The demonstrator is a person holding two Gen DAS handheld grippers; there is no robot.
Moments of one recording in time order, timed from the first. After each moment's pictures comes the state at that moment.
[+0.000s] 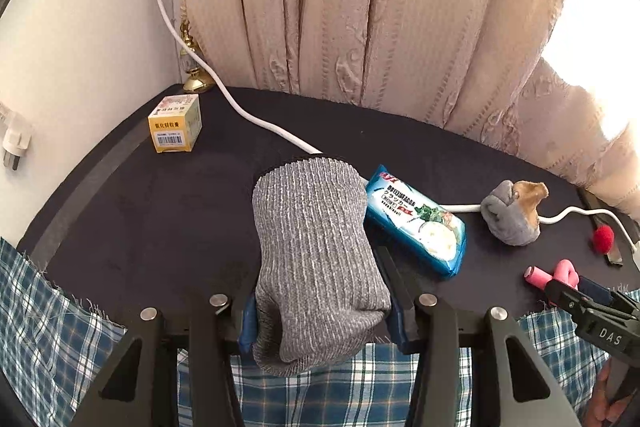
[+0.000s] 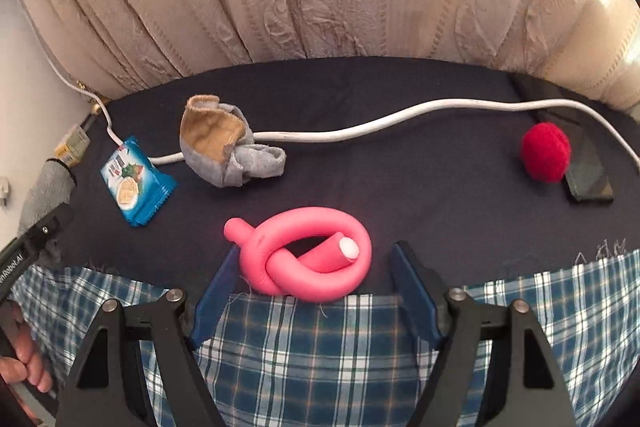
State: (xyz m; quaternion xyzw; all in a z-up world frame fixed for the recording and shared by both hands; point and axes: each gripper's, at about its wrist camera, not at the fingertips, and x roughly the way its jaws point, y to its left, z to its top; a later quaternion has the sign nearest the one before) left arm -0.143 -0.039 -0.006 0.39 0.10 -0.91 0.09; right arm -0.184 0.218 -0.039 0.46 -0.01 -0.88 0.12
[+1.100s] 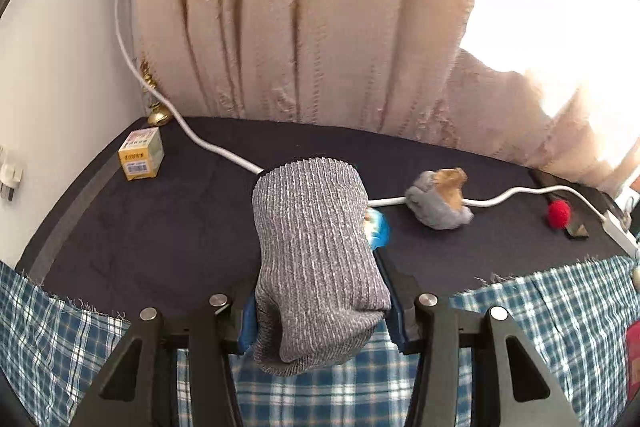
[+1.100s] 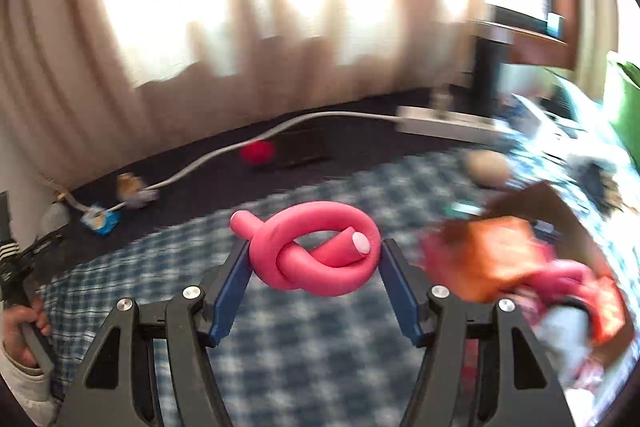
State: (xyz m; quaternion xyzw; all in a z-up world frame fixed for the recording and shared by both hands) left arm -0.112 0.015 0.022 0.35 0.06 -0.93 0.03; right arm 0.029 0.430 0.052 0.35 -0.11 -0.93 -0.10
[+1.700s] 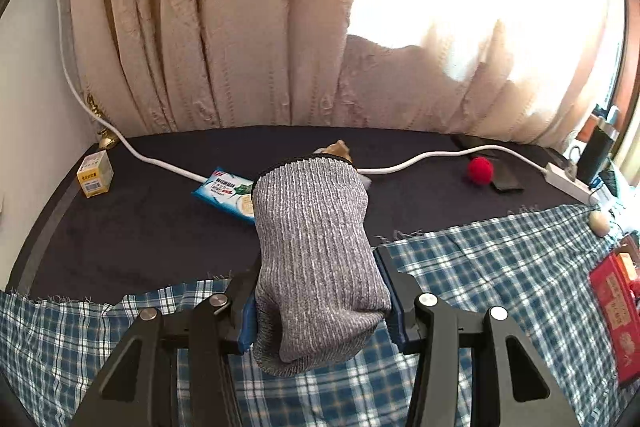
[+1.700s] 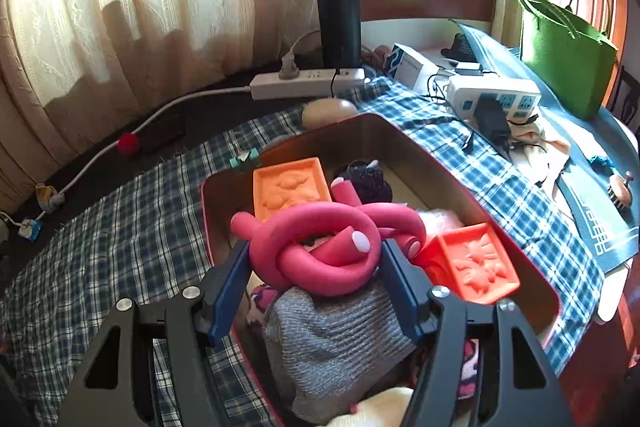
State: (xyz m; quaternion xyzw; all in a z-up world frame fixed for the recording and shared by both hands) left arm -0.071 0.081 0.040 0.35 0.02 -0.93 -0.06; right arm 0.079 0.540 0.024 0.39 -0.13 -0.89 -0.19
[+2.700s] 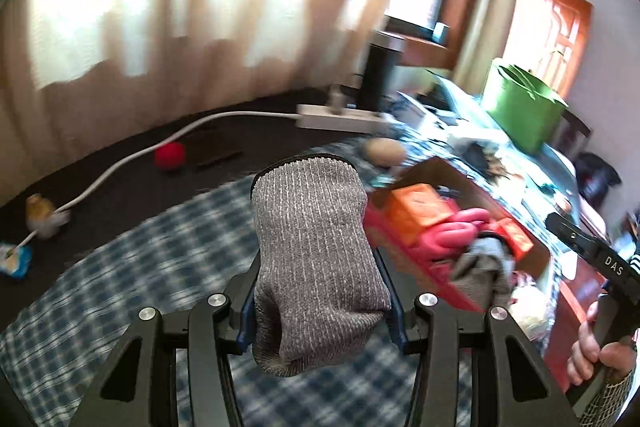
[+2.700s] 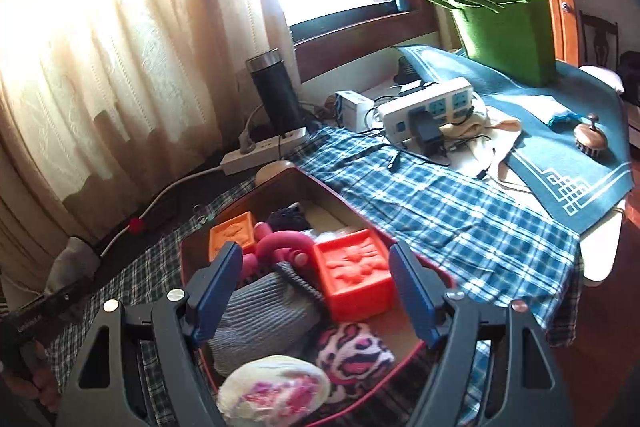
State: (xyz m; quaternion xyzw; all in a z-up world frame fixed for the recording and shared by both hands) left arm 0.010 0.361 0.071 0.37 -0.06 -0.85 -0.36; right arm 0.181 0.604 0.047 0.25 -0.23 -0.91 -0.22
